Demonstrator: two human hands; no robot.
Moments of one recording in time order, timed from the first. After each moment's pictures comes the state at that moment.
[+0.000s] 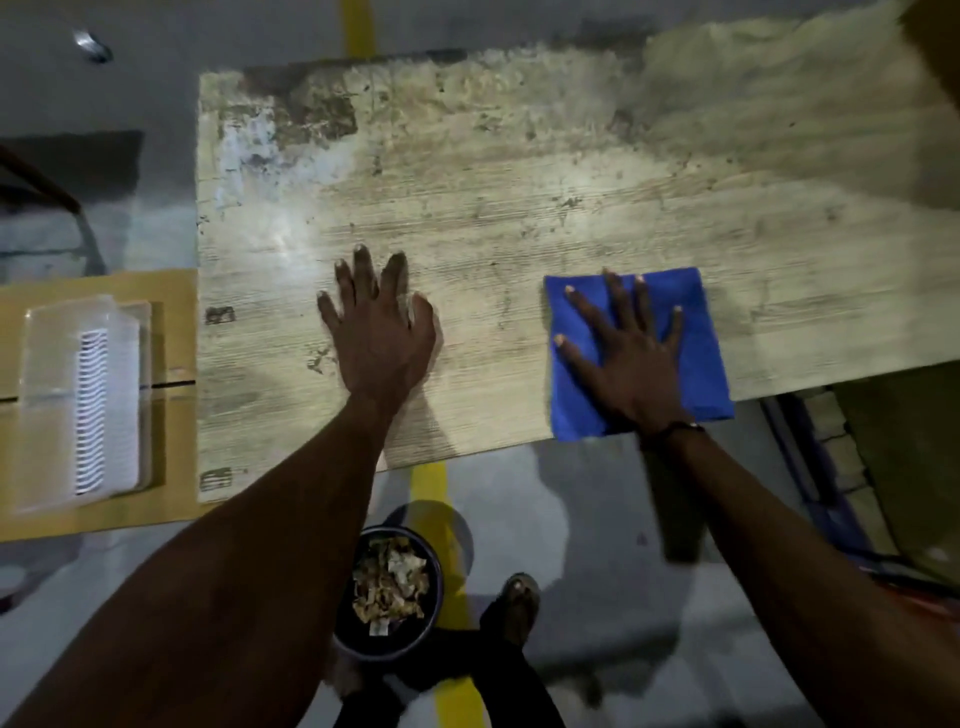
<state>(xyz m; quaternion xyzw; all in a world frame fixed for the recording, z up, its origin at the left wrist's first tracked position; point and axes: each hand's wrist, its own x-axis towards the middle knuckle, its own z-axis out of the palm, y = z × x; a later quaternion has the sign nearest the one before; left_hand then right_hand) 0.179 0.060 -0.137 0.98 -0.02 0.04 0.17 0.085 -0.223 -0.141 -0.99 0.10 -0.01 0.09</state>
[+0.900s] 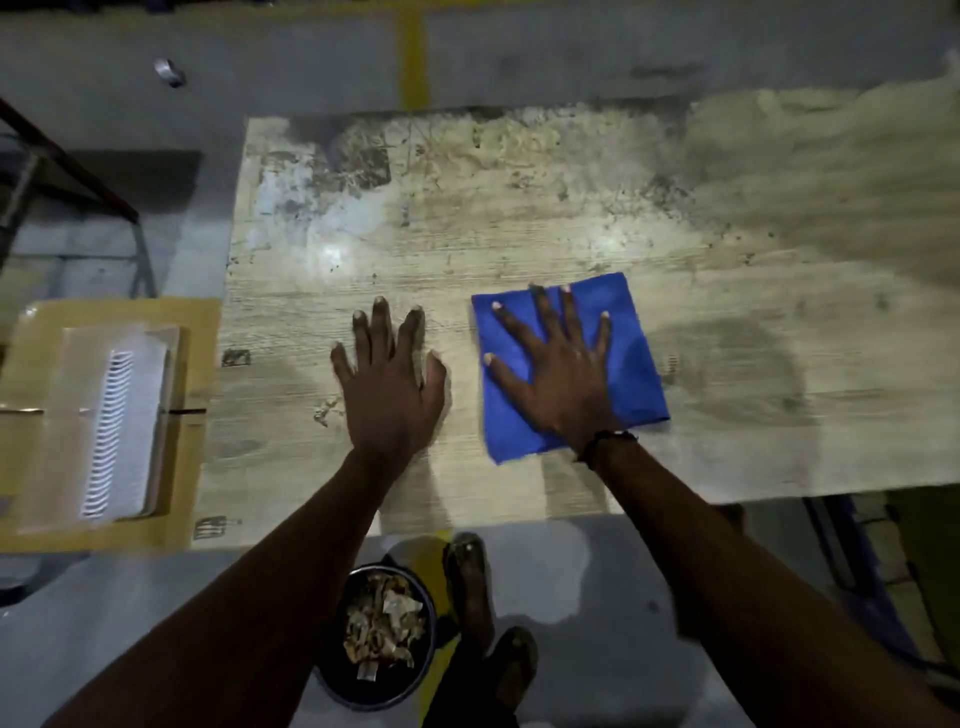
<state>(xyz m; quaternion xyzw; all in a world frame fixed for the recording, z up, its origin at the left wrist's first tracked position) 0.182 0.058 -0.143 0.99 -0.01 0.04 0.13 0.178 -0.163 -0.155 -0.99 -0.02 -0.05 0.11</state>
